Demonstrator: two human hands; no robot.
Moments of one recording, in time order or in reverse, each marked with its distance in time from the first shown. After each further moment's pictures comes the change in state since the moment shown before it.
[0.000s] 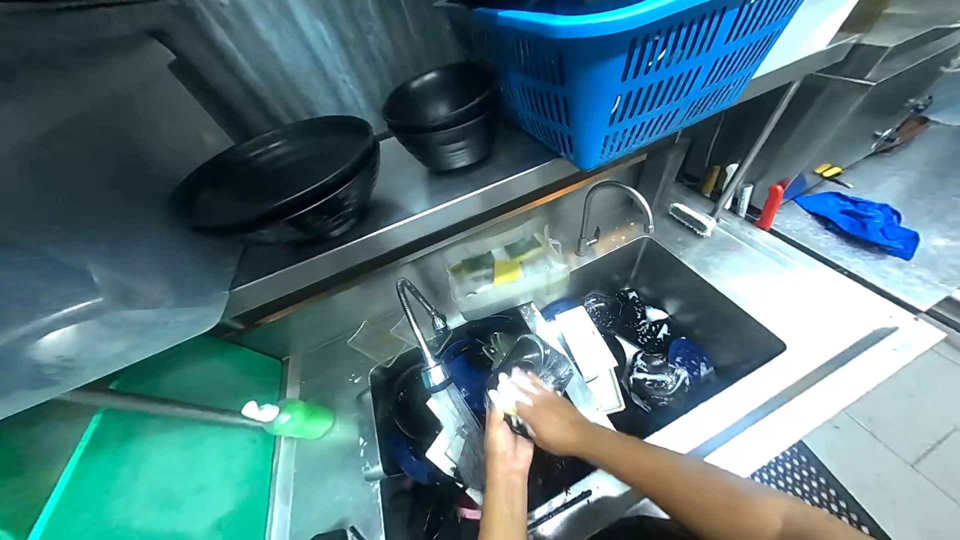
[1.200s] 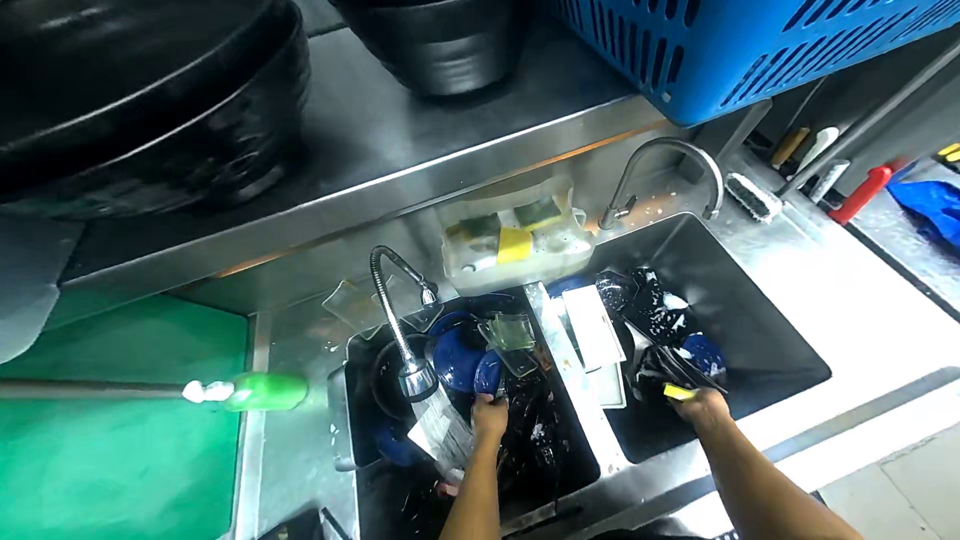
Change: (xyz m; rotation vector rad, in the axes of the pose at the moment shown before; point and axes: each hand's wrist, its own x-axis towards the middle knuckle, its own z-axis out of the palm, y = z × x) left_hand 0.127 -0.030 -0.103 1.635 0.365 -0.277; right_hand -0.107 0.272 0.025 1.683 1.458 1.470
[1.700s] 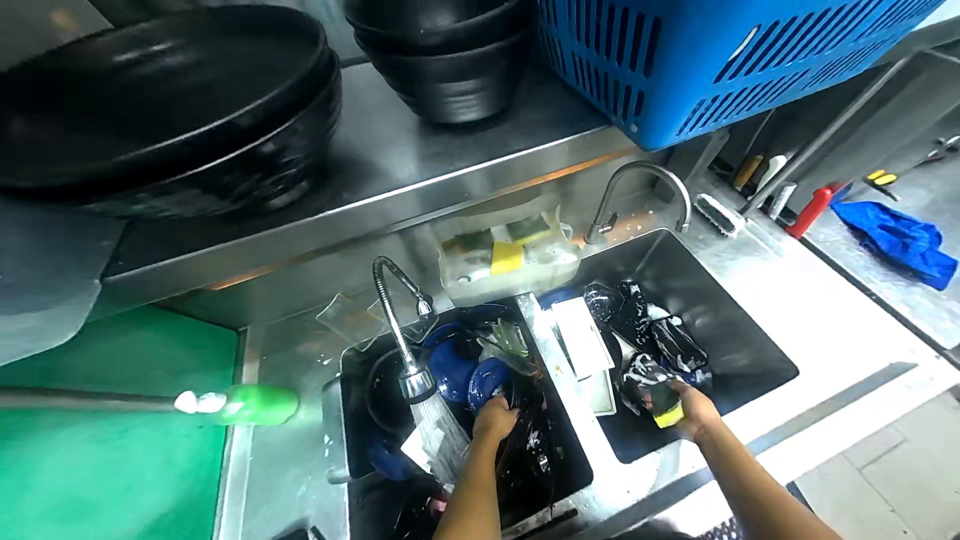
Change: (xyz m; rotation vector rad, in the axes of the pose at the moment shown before) left_hand 0.007 0.020 0.002 0.445 -0.292 0.223; right_hand -0.043 -0.018 -0.013 -0.457 -0.393 -0.017
